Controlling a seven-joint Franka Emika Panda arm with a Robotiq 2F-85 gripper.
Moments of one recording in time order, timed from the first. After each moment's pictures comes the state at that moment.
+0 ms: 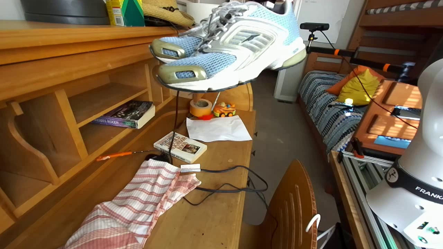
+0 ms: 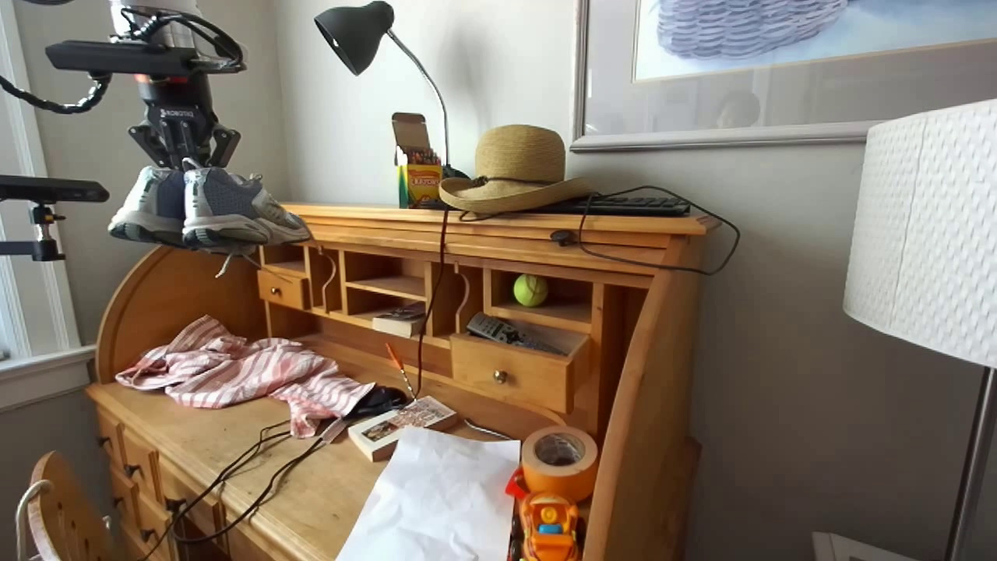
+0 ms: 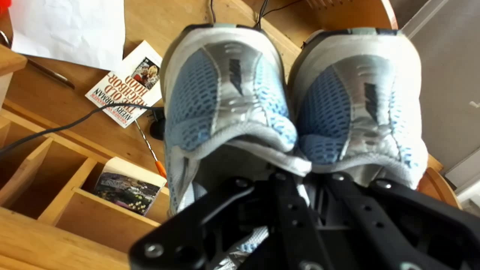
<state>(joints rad) 0.15 -0.52 -0.07 -2.22 0.09 1.85 -0.69</state>
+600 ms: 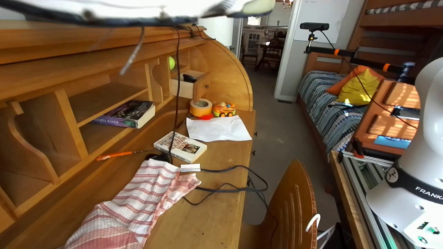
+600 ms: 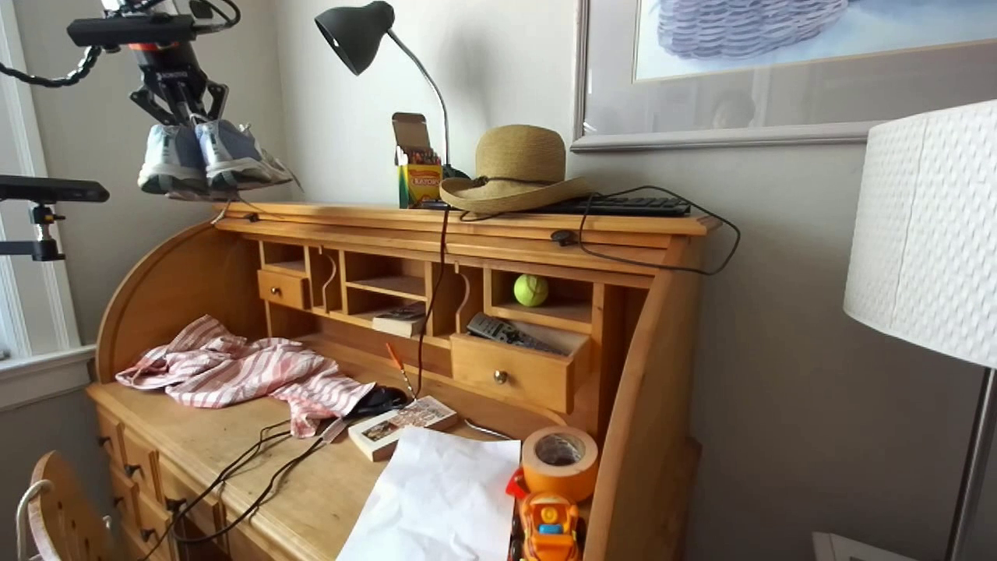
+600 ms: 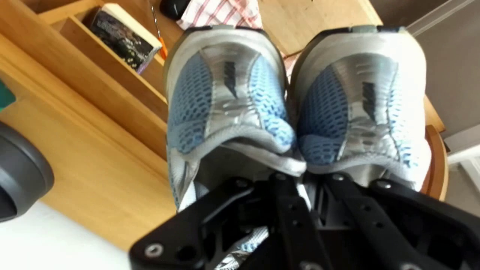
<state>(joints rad) 0.22 -0.41 0.09 -2.00 0.08 1.95 -0.66</state>
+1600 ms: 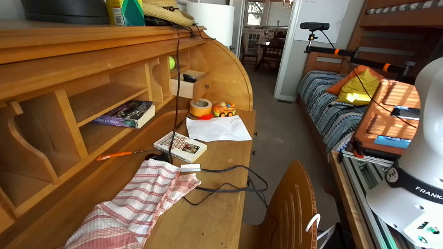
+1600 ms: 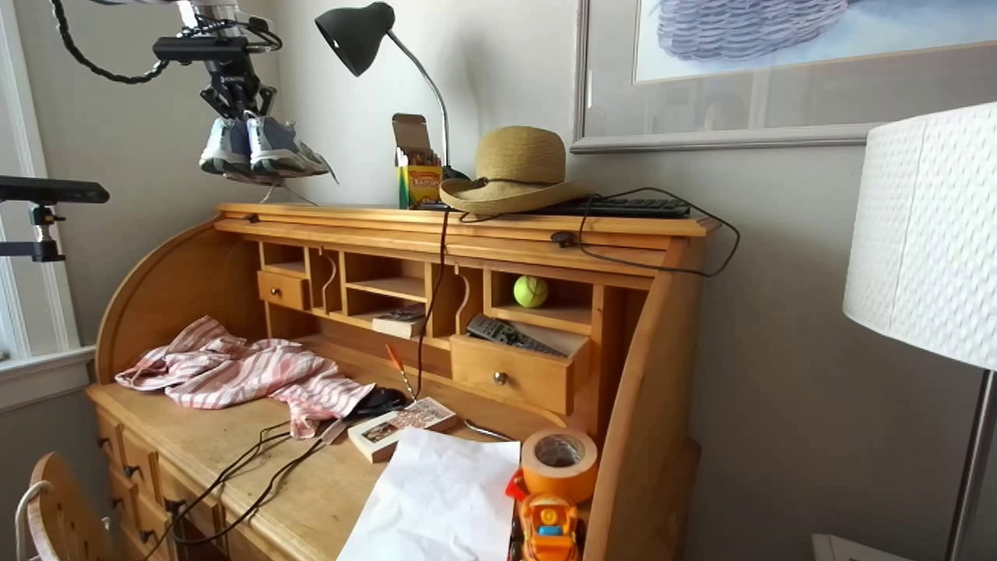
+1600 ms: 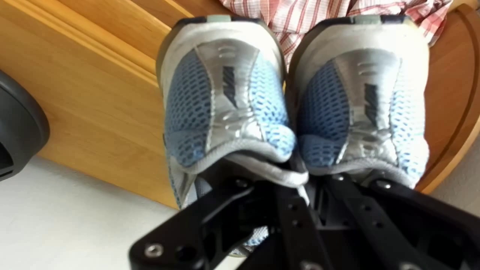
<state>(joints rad) 0.22 -0.01 0.17 -1.52 0.10 1.95 -0.39</state>
